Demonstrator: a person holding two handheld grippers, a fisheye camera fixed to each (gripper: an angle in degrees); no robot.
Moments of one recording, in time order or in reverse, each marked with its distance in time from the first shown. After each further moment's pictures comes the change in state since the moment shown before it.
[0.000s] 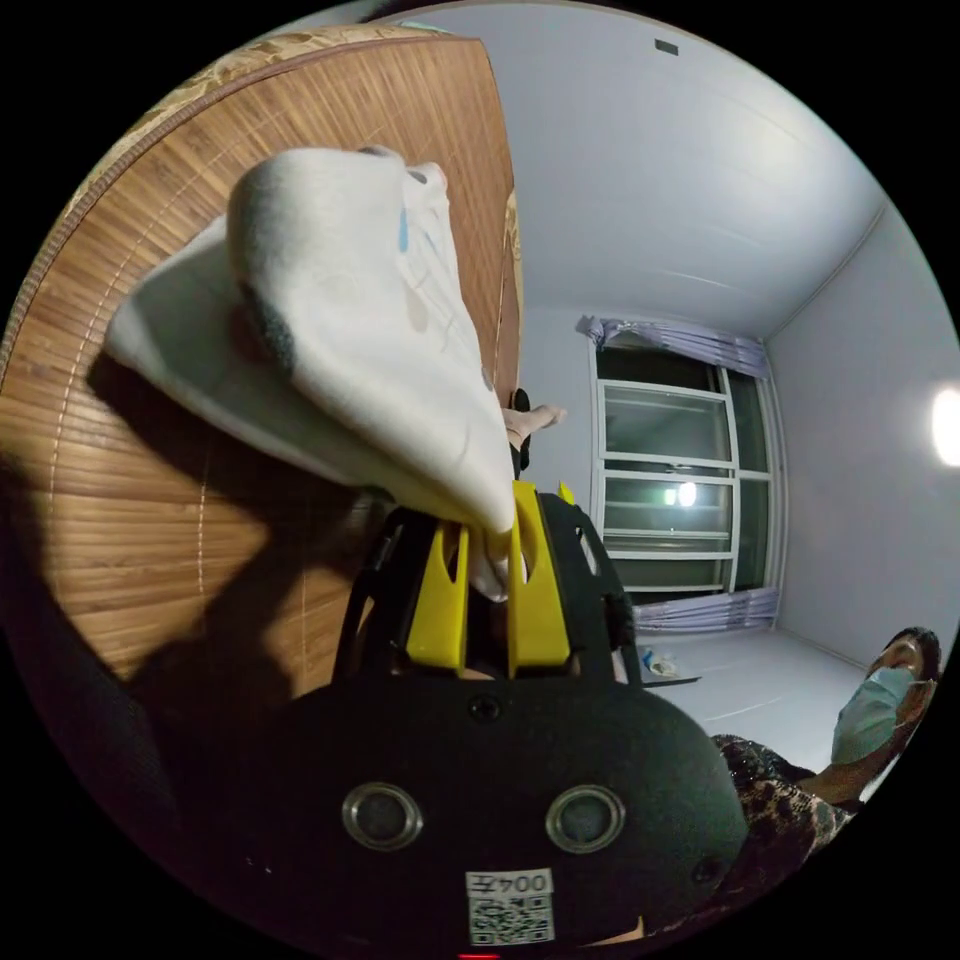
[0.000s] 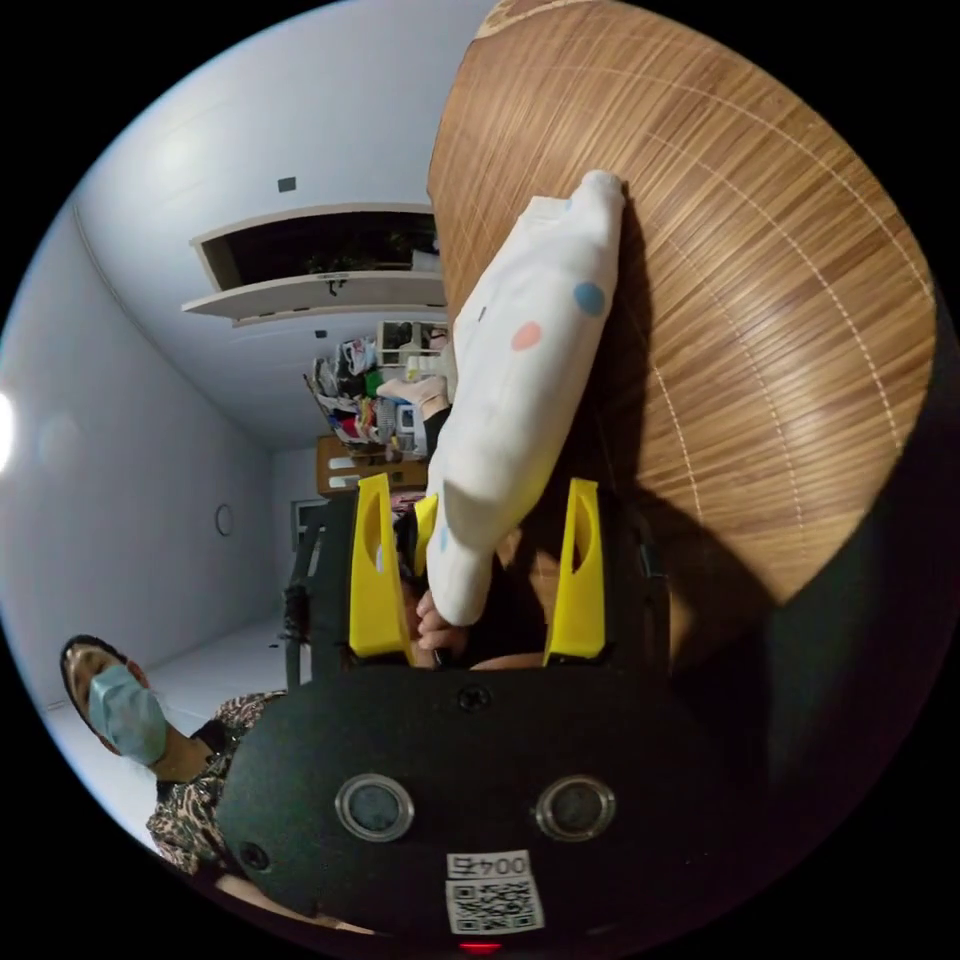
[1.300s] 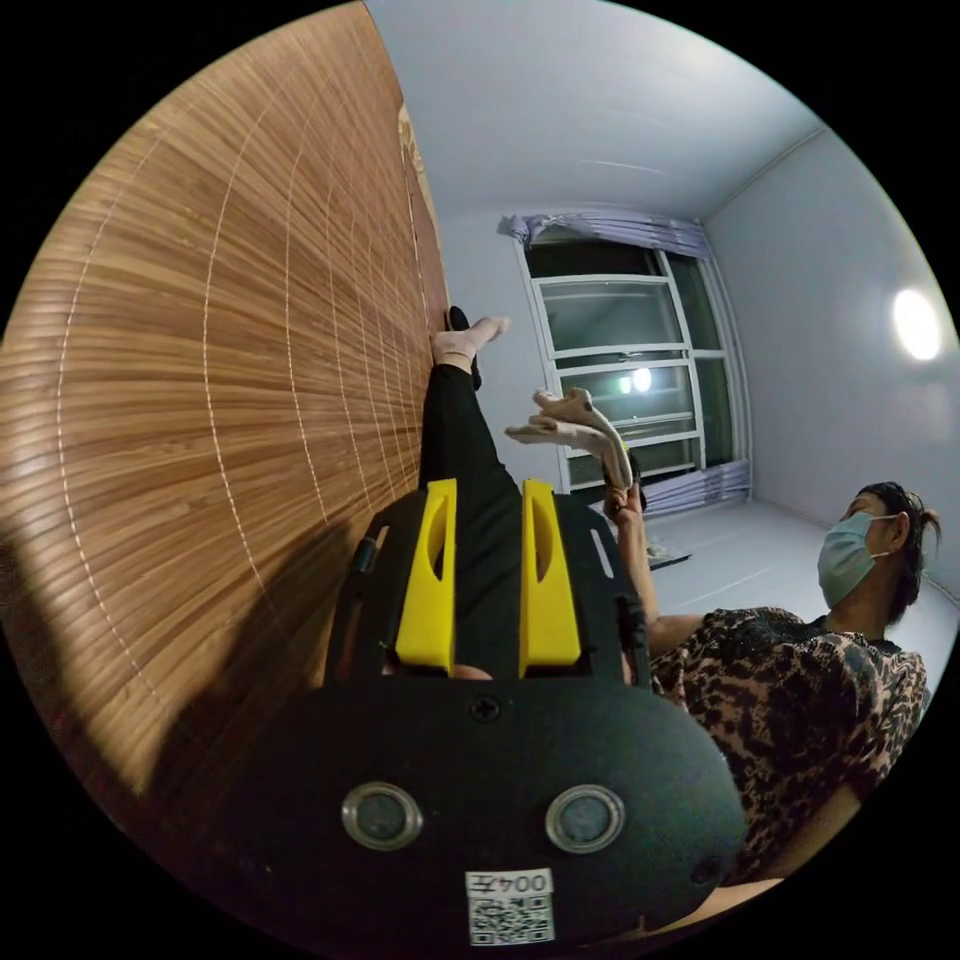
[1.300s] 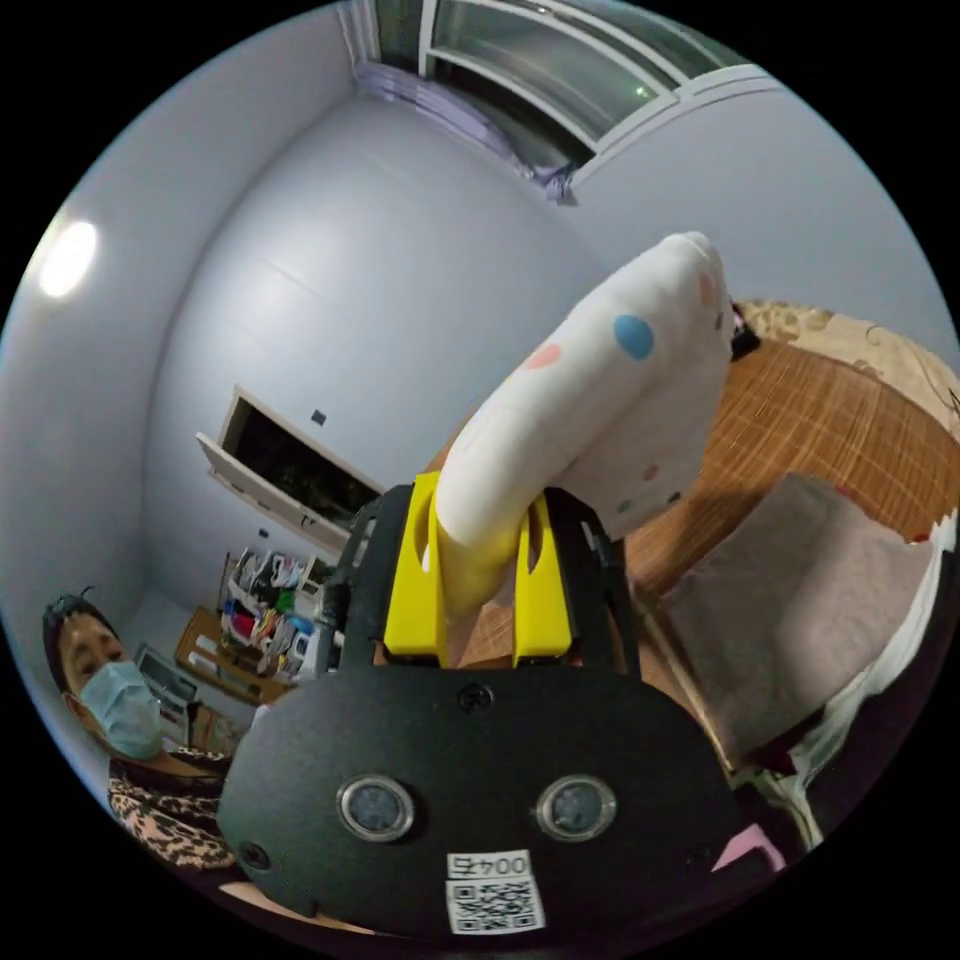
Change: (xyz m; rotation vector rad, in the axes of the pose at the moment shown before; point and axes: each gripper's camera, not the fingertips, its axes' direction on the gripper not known) left arm -0.010 0.004 0.024 -0.260 0.127 0.244; right arm -0.333 0.249 -0.576 0.904 0.397 -0.247
